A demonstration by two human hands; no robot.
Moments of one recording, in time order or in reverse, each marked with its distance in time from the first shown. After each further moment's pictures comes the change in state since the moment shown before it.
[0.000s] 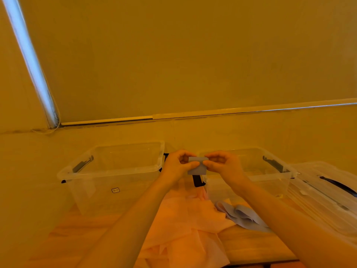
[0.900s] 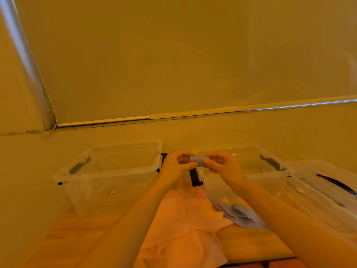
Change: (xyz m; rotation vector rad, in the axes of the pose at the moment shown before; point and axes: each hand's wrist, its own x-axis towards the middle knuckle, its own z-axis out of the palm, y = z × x) left_hand -0.002 0.002 0.004 -0.041 -0.012 -0.004; right_hand 0.001 0.006 -0.005 0.002 0.014 0.053
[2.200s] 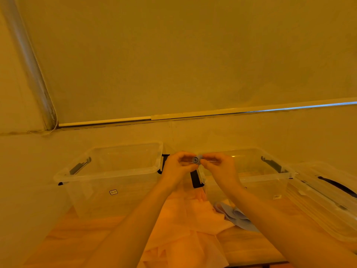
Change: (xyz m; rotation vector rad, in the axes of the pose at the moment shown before) left_hand -0.005 0.004 0.002 -0.043 0.032 -0.024; right_hand 0.002 0.006 0.022 -0.156 0.170 -0.116
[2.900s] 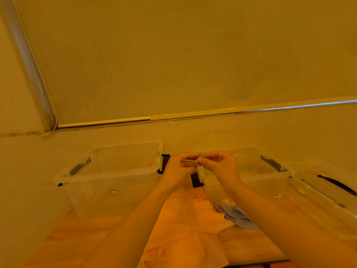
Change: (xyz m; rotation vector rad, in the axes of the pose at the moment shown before) left_hand -0.003 0.003 0.001 -0.026 -0.123 0.009; right_hand -0.003 -0.012 -0.002 0.136 0.029 0.126
